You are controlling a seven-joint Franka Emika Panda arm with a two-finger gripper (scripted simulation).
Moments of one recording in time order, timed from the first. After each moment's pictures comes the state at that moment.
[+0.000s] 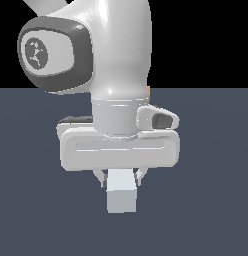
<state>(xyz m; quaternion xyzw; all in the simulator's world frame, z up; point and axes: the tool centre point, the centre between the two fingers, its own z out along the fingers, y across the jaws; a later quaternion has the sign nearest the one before) -0.006 -0.096 0.024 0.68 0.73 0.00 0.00</state>
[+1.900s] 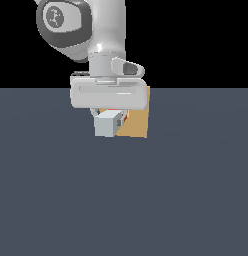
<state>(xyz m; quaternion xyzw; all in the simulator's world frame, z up) -0.039 0.038 0.105 0.77 0.64 0.00 0.00</state>
